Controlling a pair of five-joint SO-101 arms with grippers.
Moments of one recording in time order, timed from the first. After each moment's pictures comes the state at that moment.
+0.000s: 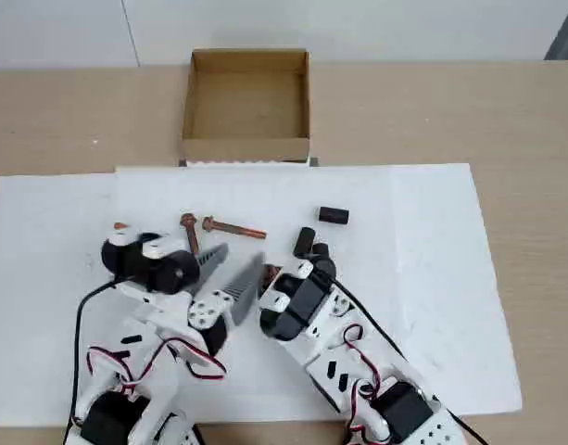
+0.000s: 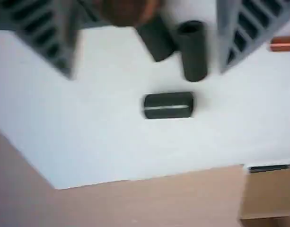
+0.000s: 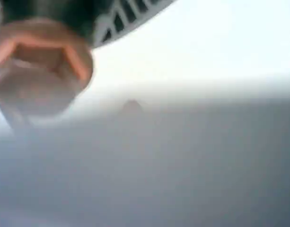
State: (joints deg) left arm 22.7 -103.6 78.6 54.4 18.9; right arm -41.6 -103.3 90.1 41.6 7.3
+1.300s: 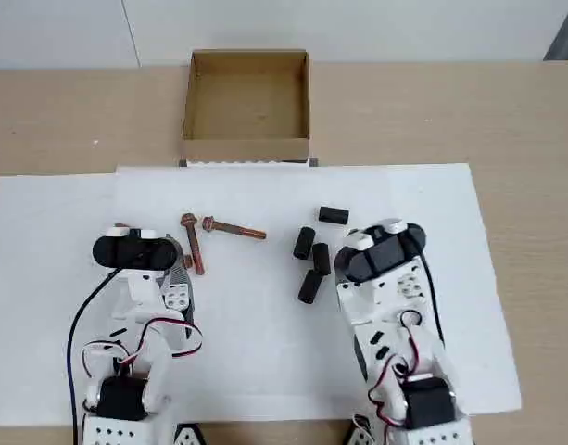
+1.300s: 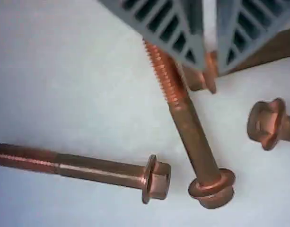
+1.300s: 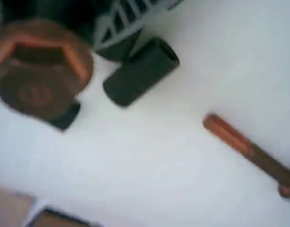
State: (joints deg) left arm 1.4 -103.6 95.5 54.4 7.6; right arm -15.1 -101.7 83.8 49.1 4.7
